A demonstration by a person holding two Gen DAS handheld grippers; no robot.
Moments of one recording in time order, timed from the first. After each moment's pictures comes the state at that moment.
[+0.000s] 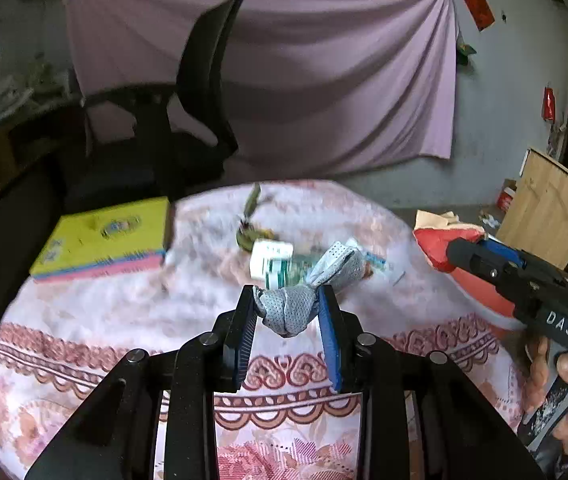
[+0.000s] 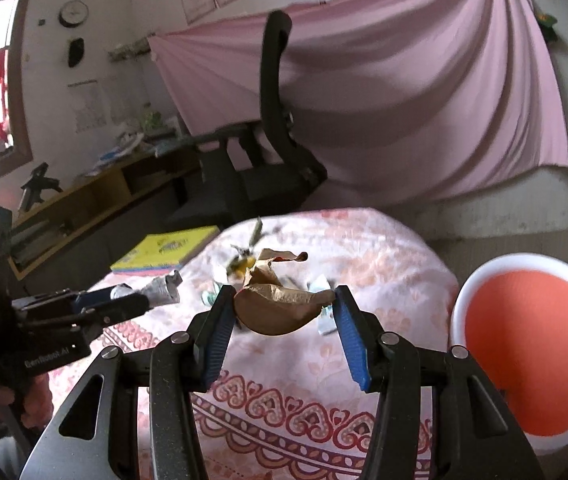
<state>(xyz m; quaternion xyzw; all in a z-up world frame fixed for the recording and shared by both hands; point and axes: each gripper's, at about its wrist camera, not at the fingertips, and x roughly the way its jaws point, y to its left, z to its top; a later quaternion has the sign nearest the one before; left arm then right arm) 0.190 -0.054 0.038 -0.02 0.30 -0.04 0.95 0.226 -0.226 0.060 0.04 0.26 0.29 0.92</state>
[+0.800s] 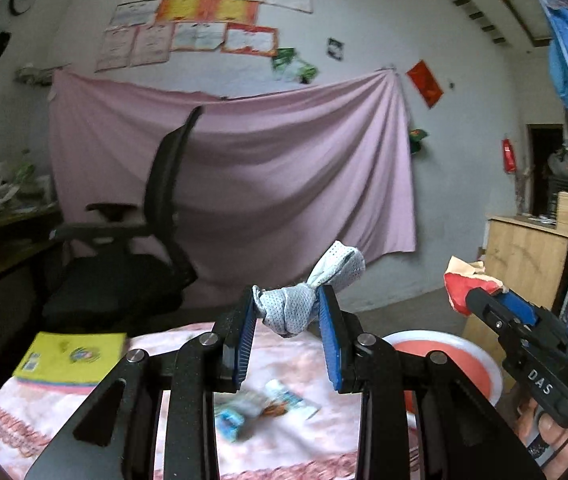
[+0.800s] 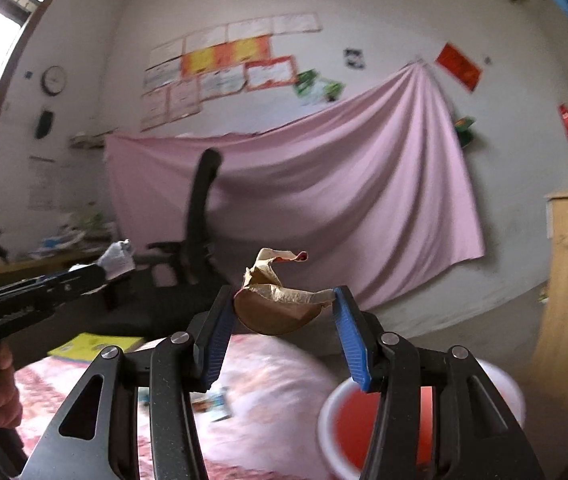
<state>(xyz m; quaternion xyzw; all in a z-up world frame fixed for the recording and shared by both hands) 0.175 -0.127 0.110 0.00 0.09 -0.10 0.99 0.185 -0.305 0.101 0.06 0.04 0.13 0.99</state>
